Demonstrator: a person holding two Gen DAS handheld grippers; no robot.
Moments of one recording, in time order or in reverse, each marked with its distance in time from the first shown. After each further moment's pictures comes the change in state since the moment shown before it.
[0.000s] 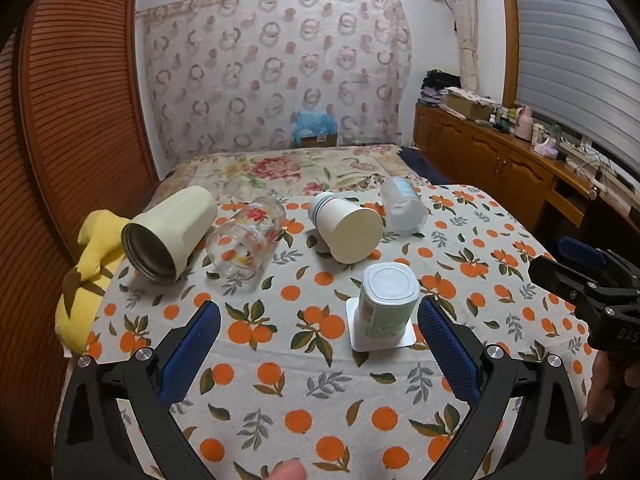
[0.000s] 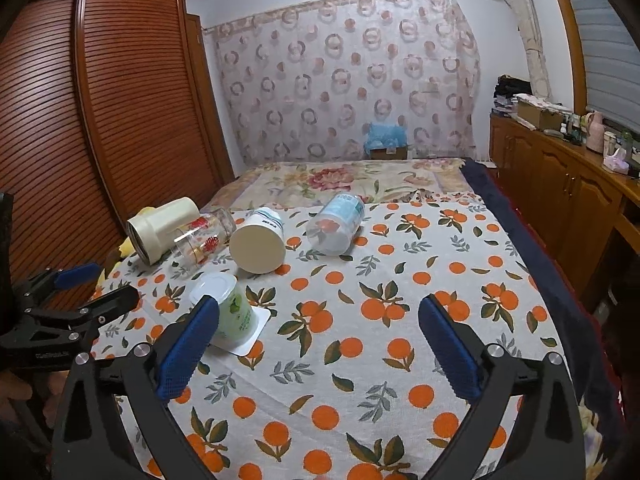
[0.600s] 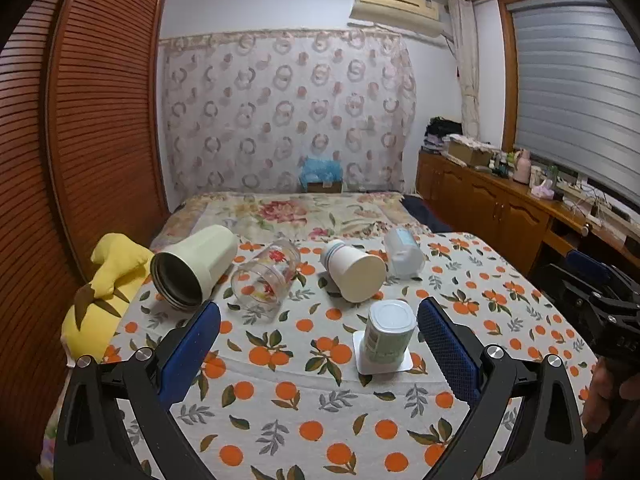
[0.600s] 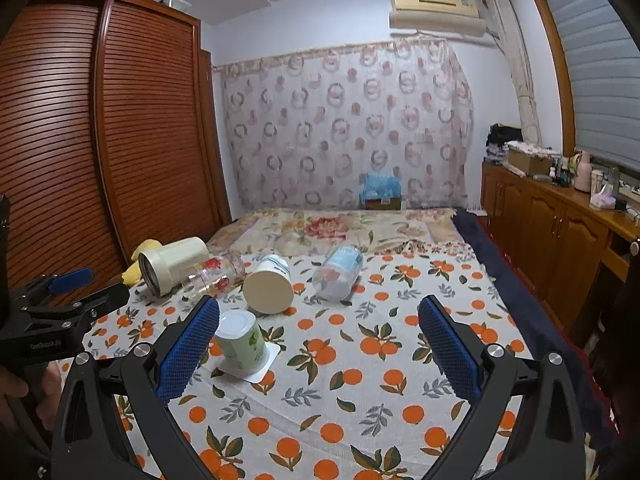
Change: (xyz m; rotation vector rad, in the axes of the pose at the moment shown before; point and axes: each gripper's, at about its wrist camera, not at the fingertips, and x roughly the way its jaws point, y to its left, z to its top) left arm -0.043 0.016 -0.003 -0.041 -0.180 0.004; right arm -0.046 0.019 0.002 -0.048 -0.188 -0.029
